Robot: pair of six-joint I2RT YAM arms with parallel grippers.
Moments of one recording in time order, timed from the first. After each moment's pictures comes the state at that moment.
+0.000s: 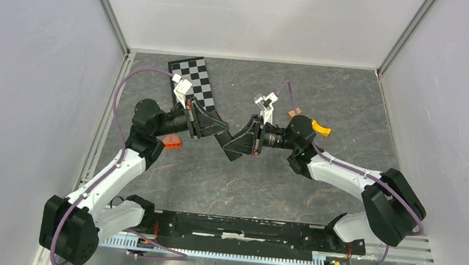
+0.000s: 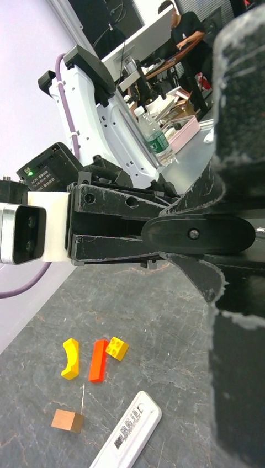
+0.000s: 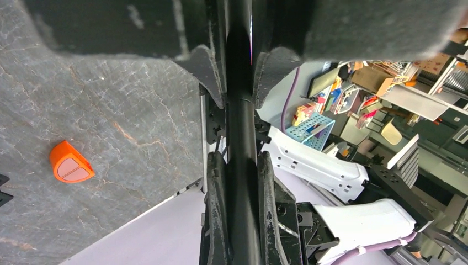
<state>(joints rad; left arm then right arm) -0.35 1.01 0.65 0.51 0.93 -0.82 0.71 1.43 0.73 0.85 -0.84 0.78</state>
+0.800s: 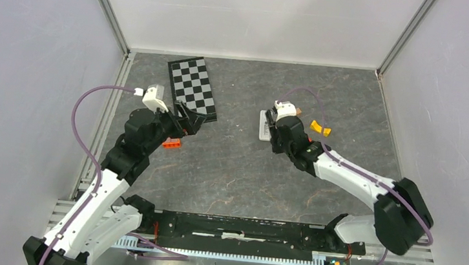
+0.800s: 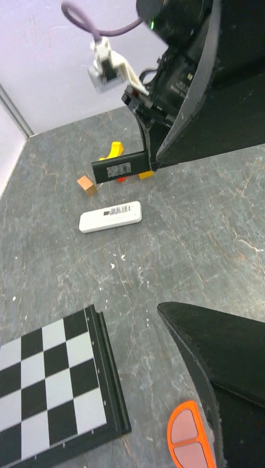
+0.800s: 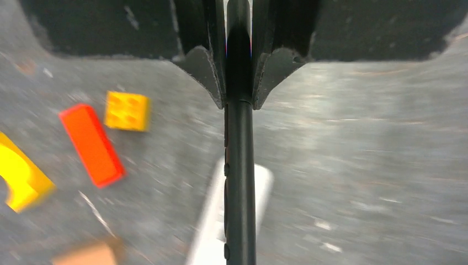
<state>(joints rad) -0.38 0.75 0.72 -0.21 0.05 -0.63 0.70 1.32 0.79 -0.09 0.22 0.29</state>
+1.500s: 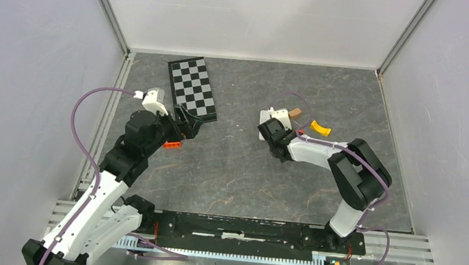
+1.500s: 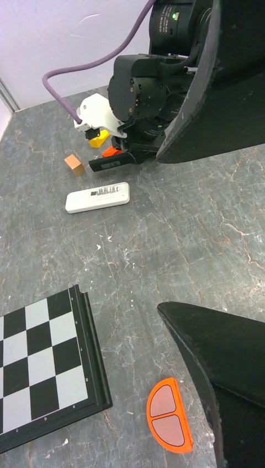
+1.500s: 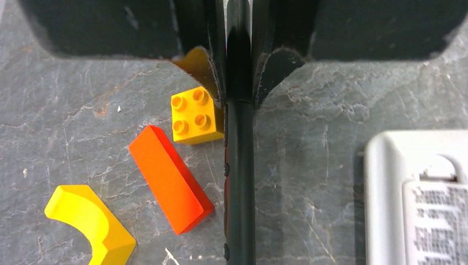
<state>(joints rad) -0.38 0.72 0.72 -0.31 0.00 -0.59 0.69 1.73 0.92 -0.29 0.67 0.31</state>
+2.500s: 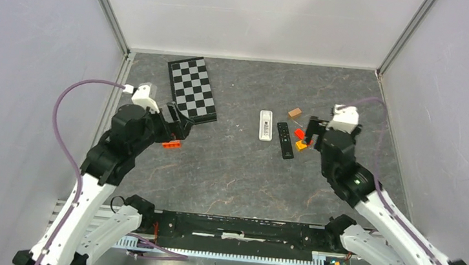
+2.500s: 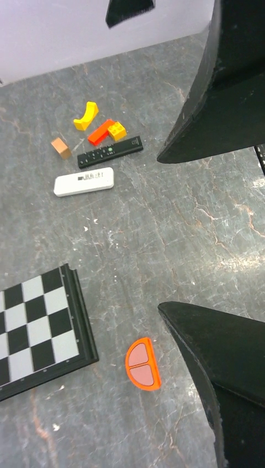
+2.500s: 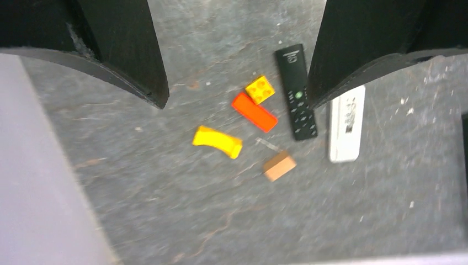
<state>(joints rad) -0.38 0.73 0.95 -0.64 -0.03 -0.52 0.61 0.85 0.72 -0.26 0.68 0.23</state>
